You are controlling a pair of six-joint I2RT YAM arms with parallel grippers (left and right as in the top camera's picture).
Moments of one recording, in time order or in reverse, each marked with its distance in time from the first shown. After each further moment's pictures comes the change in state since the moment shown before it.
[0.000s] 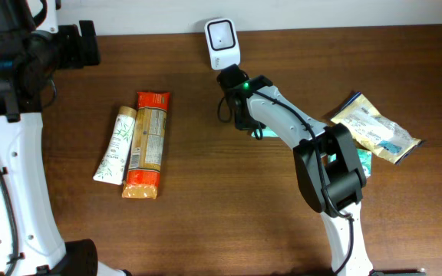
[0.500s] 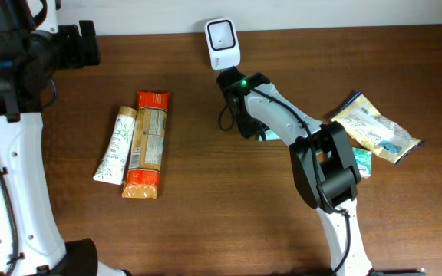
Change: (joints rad) left arm 0.000 0.000 0.000 0.000 0.000 0.000; right arm -0.002 0.049 0.059 -0.132 0.013 -0.260
